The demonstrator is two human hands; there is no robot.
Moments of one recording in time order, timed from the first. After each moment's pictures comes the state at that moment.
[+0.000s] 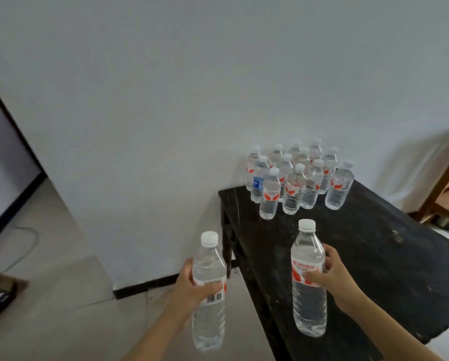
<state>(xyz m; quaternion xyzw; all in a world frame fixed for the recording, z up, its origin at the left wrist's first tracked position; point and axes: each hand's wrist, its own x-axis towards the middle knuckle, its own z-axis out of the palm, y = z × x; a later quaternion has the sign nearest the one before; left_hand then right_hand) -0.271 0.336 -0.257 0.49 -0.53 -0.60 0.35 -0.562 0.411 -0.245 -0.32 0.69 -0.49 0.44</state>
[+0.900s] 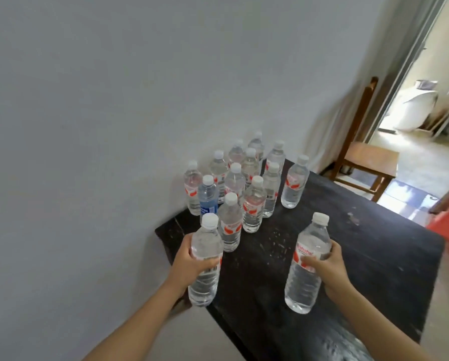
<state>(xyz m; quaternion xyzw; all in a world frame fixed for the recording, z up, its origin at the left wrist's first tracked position) -0.440 0.050 -0.286 0.34 -0.68 -0.61 0.21 -0.646 0.269 -0.279 -0.02 0.75 -0.61 0.24</state>
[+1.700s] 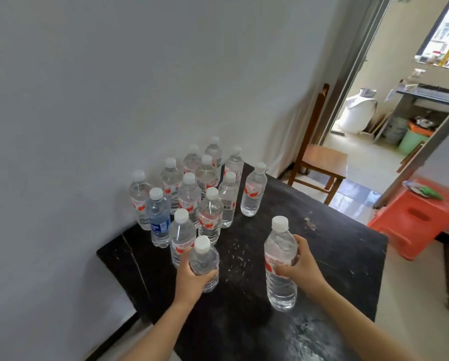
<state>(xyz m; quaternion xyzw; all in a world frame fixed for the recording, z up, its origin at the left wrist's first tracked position) -0.552 0.099 -0.337 0.37 -0.67 -0.60 0.24 -0.703 0.287 -0.264 -0.16 0.82 -0.49 0.25</state>
